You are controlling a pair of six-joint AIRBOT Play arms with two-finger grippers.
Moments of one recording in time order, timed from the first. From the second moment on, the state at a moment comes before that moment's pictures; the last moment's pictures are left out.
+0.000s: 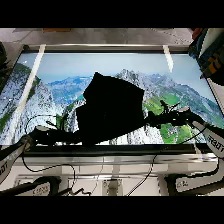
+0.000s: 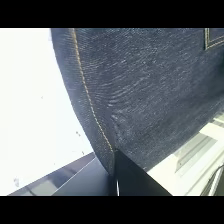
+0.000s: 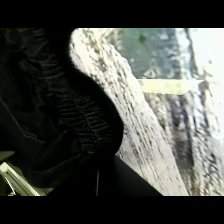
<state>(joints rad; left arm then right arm) 0.05 -1.34 0.46 0.47 -1.00 -0.82 -0.16 -1.60 0.84 -0.55 1.09 1.08</state>
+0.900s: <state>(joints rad) 0.15 -0.86 1.18 0.46 -1.16 -0.78 -0.05 -0.92 1.14 -0.50 1.15 1.00</state>
